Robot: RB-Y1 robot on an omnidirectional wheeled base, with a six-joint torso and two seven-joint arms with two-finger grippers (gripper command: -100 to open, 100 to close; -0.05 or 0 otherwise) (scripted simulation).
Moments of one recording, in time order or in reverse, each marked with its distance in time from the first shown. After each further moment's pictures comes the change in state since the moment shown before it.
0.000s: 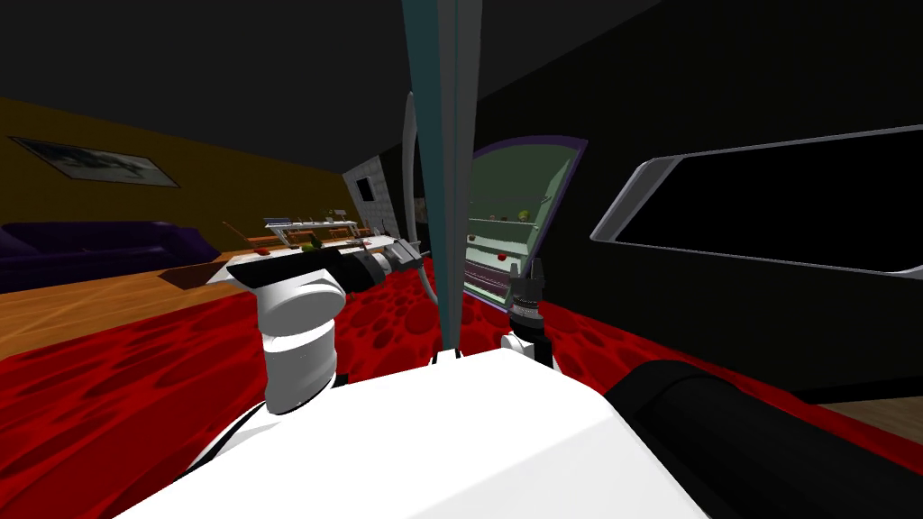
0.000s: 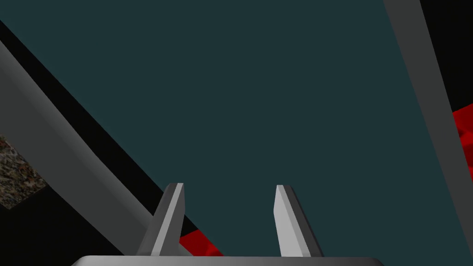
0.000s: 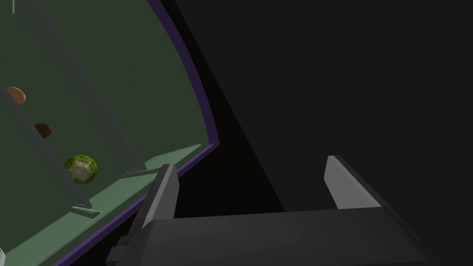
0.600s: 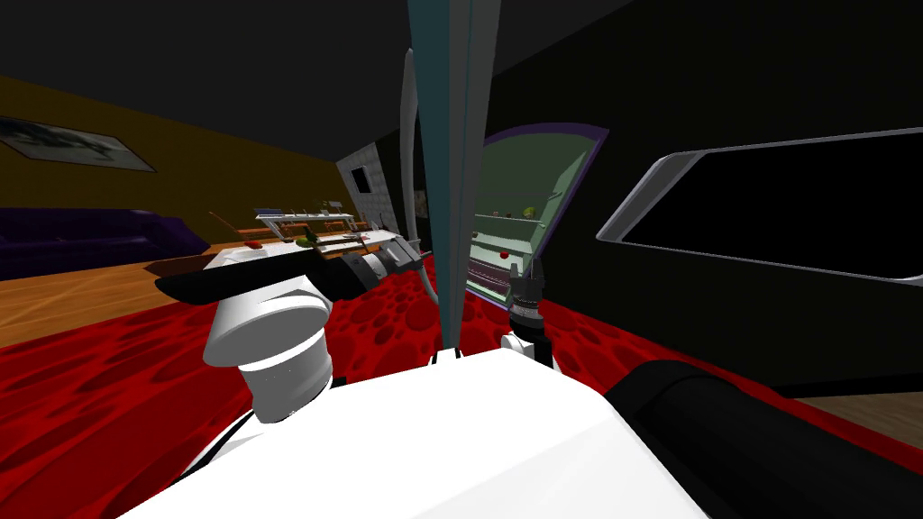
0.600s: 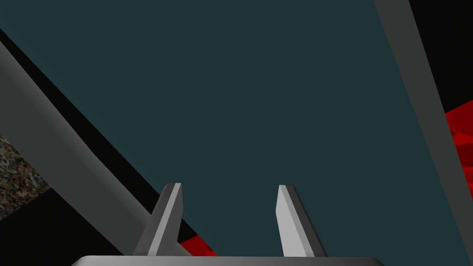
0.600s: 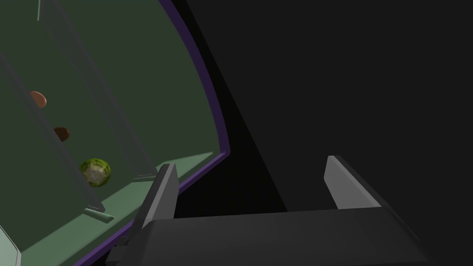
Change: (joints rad) left arm 0.013 0.004 -0.004 -0.106 0.013 0.027 0.015; right arm 0.000 0.000 0.000 0.000 0.000 0.000 0.000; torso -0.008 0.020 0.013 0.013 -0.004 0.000
